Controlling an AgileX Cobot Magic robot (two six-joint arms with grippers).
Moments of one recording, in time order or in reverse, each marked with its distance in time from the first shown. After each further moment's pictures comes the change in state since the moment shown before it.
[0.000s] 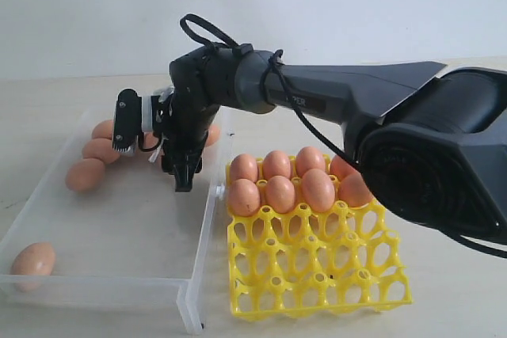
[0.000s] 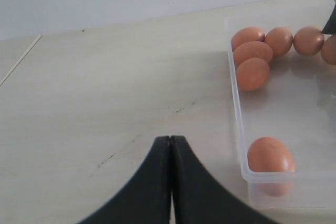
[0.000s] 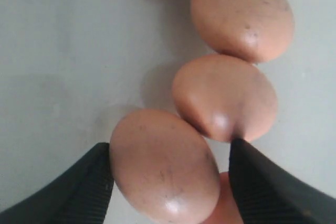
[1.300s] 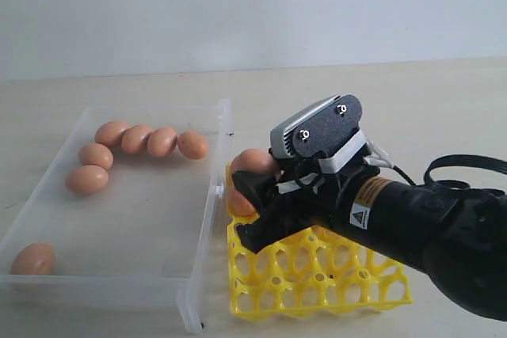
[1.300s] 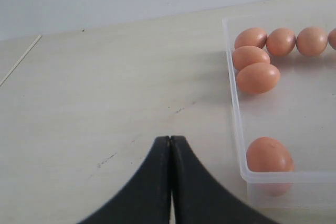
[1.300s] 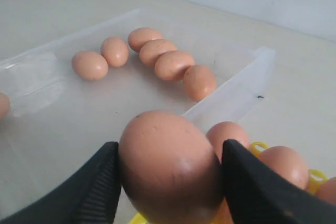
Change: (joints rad) left arm 0.000 0.000 0.000 0.000 0.000 0.000; right arm -0.002 -0.846 1.572 0.020 -1.408 0.945
